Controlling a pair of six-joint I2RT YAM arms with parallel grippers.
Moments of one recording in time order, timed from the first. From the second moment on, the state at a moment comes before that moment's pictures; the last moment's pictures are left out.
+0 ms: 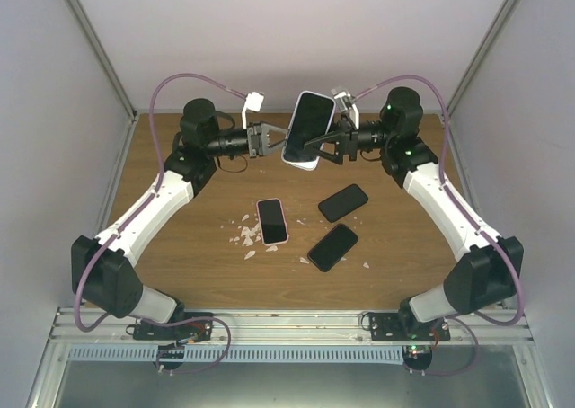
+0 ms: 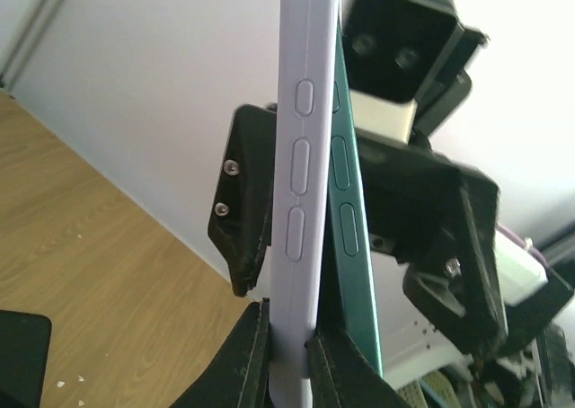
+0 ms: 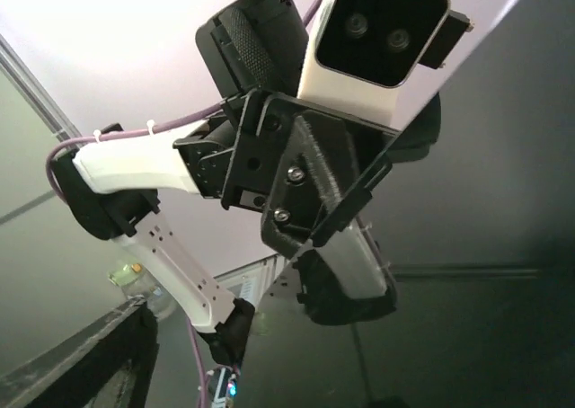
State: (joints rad) left arm -0.42 1.44 1.29 0.17 1.02 -0.74; right arm 0.34 1.46 1.34 0.14 -1.31 0.47
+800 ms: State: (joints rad) left arm -0.33 1.44 1.26 0.00 0.77 -0.94; right arm 0.39 1.47 1.50 -0.27 -0.66 -0.11
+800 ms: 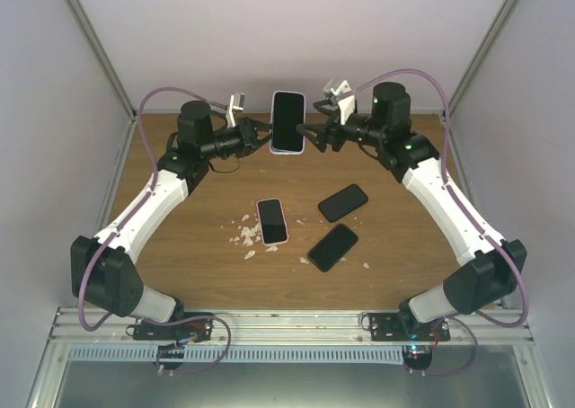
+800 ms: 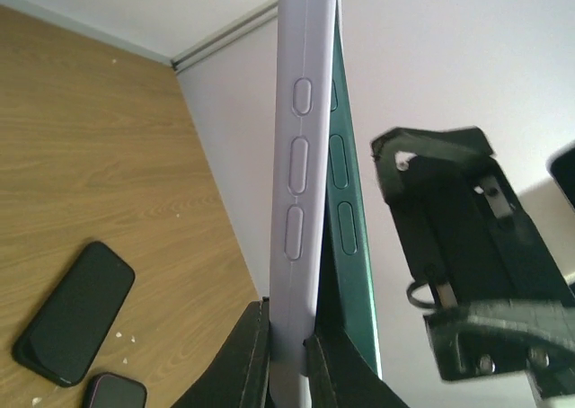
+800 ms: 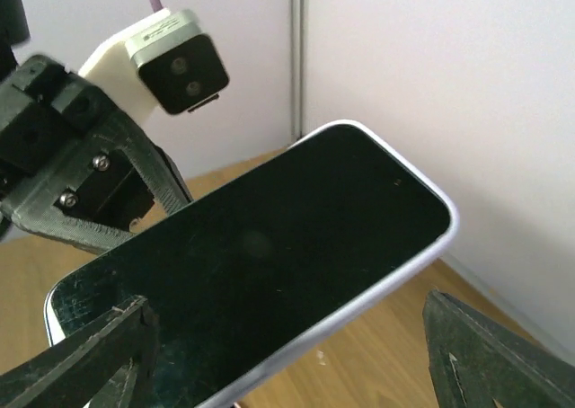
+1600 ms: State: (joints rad) left arm -0.29 1.51 1.20 -0.03 0.71 -1.09; right arm 0.73 1.48 1.46 -0.32 -0.15 -0.55
